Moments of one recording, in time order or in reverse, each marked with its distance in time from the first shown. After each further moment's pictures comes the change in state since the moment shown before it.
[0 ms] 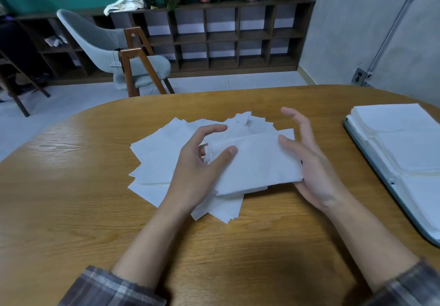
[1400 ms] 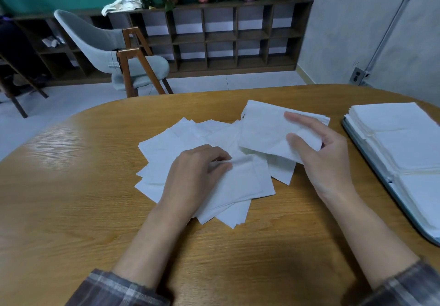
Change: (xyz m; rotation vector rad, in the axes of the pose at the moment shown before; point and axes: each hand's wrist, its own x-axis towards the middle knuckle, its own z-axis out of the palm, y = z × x) left_hand 0.011 -0.034 -0.009 0.614 -0.038 0.311; right_hand 0.002 0.001 -0.017 -0.505 0.351 -0.315
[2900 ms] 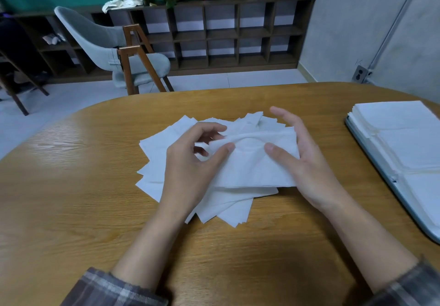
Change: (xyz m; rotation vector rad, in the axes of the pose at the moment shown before) left_hand 0.002 0.027 -0.014 -0.407 0.199 -0.133; right_hand -0.013 -0.013 0.017 0.269 -0.357 0.104
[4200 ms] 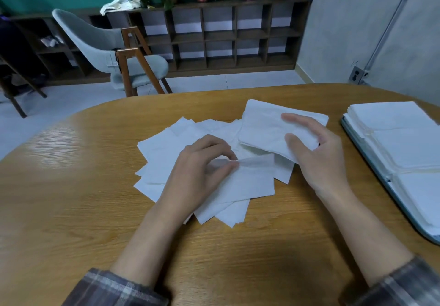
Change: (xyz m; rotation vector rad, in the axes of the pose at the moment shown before) left_hand 0.000 -0.018 0.001 0.310 -0.220 0.265; right_hand 0.009 0.013 -0.024 -0.349 0.356 -0.085
